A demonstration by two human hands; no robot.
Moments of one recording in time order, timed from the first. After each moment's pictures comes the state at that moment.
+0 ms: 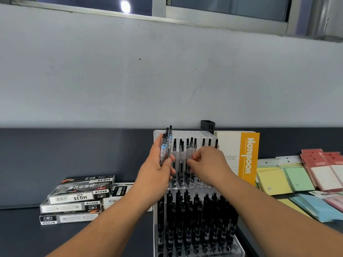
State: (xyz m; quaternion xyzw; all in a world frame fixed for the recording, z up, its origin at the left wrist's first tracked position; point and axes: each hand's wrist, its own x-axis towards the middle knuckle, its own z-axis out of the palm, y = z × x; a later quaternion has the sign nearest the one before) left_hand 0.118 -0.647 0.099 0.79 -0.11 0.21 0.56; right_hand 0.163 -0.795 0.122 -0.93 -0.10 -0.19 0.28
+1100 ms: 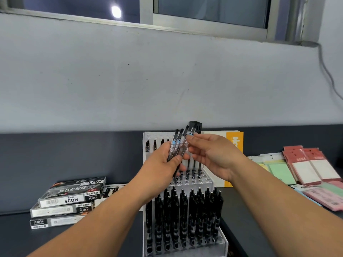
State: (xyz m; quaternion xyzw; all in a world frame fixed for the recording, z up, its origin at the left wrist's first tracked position) left_hand 0.102 -0.676 0.121 0.80 -0.19 0.16 0.55; right_hand 0.130 -0.828 0.157 -0.62 -0.13 0.01 0.77
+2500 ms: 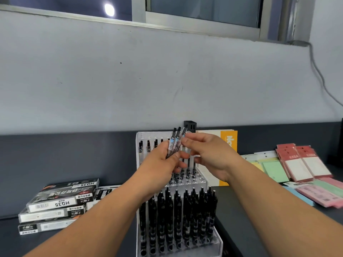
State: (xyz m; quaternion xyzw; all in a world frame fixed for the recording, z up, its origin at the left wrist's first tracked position) left_hand 0.105 -0.688 0.126 0.78 -0.19 0.13 0.58; right_hand 0.131 -0.835 0.153 -0.73 -0.14 -0.05 0.66
